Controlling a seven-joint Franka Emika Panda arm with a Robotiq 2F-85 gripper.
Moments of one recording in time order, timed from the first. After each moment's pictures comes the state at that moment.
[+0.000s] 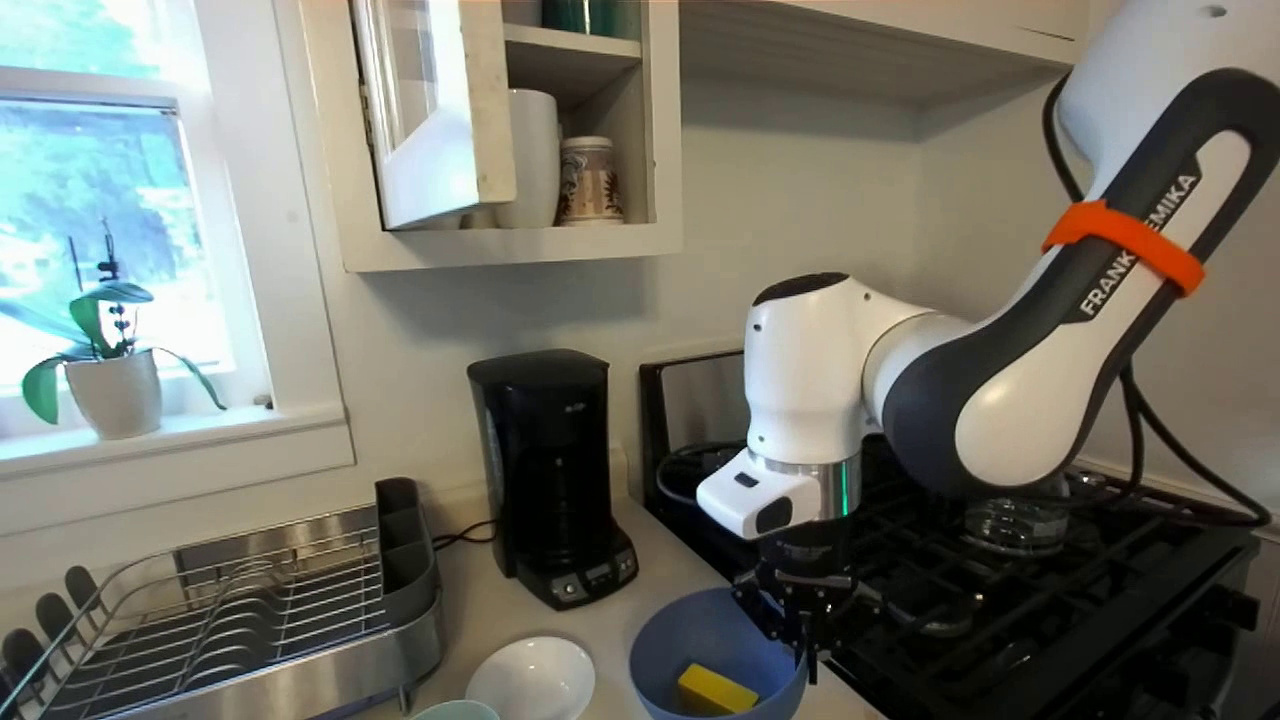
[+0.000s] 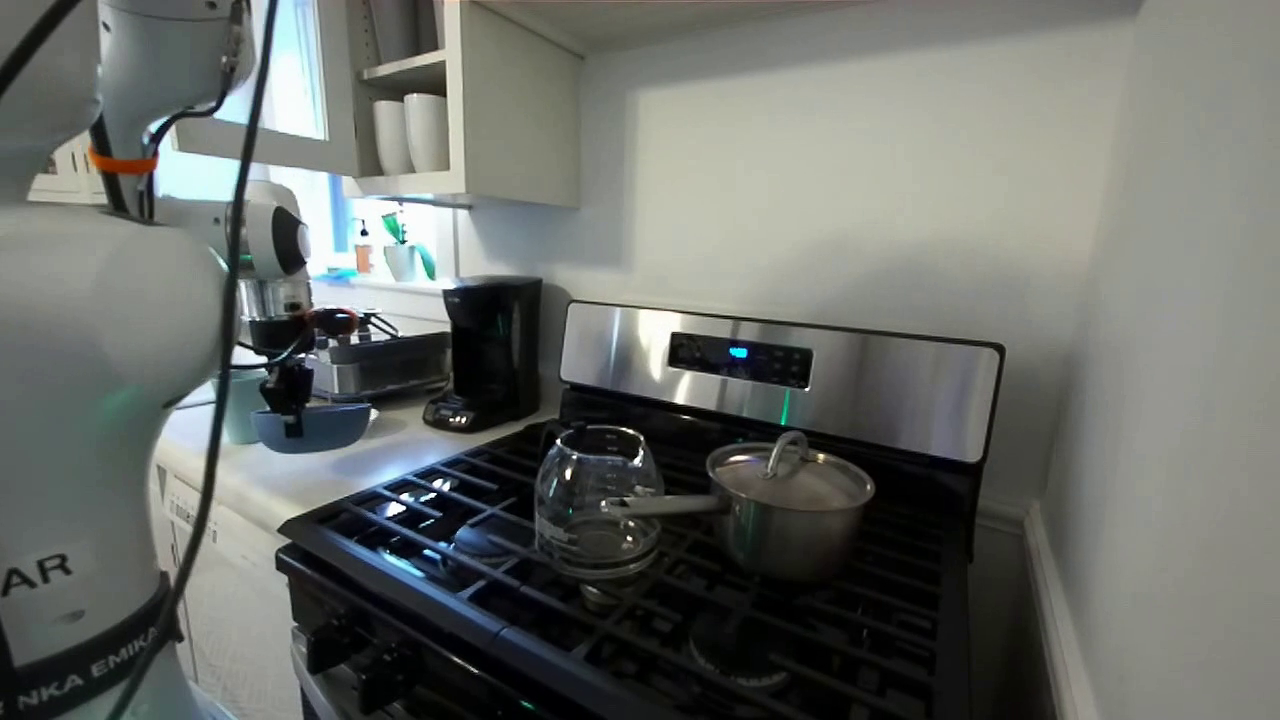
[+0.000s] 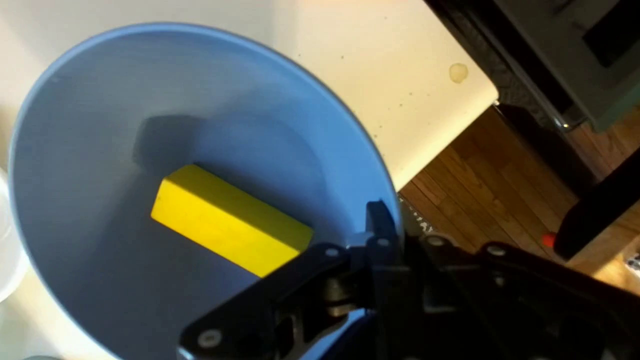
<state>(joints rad) 0.54 0.12 0.27 -2.42 -0.14 2.49 -1.38</state>
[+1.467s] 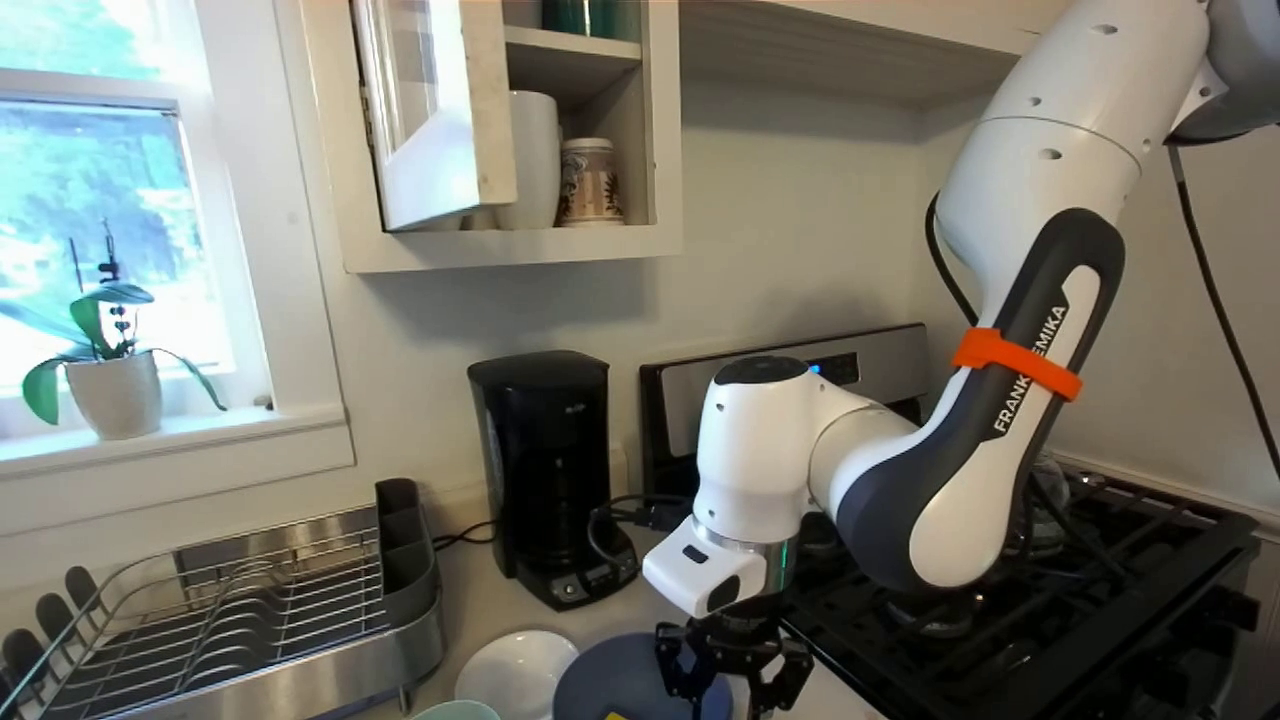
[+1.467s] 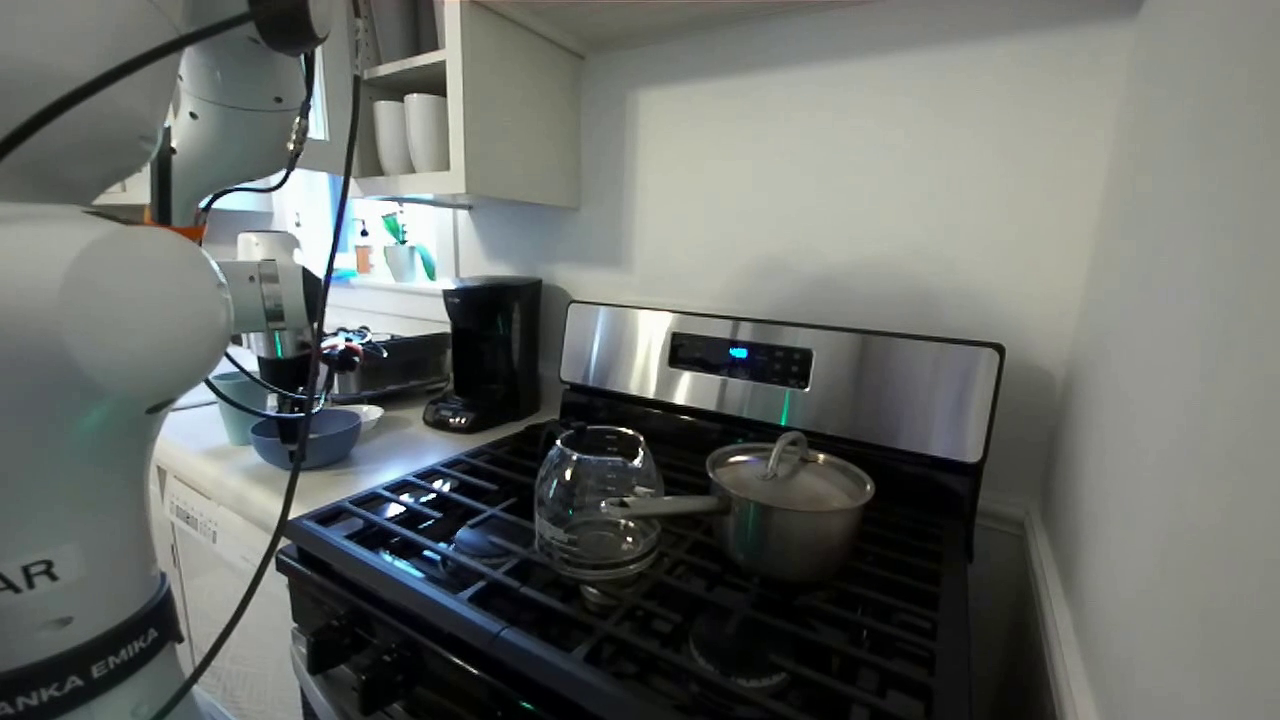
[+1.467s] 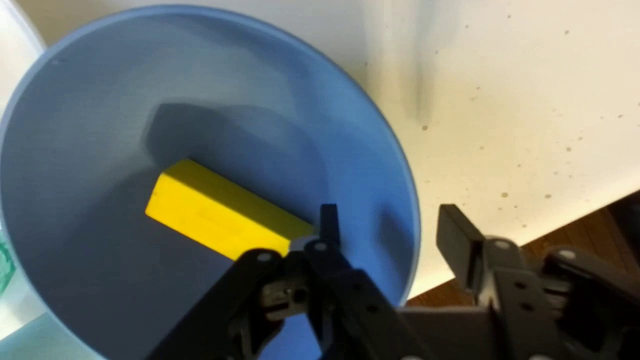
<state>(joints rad) 0.44 0.39 0.36 -2.28 -0.38 2.72 -1.39</state>
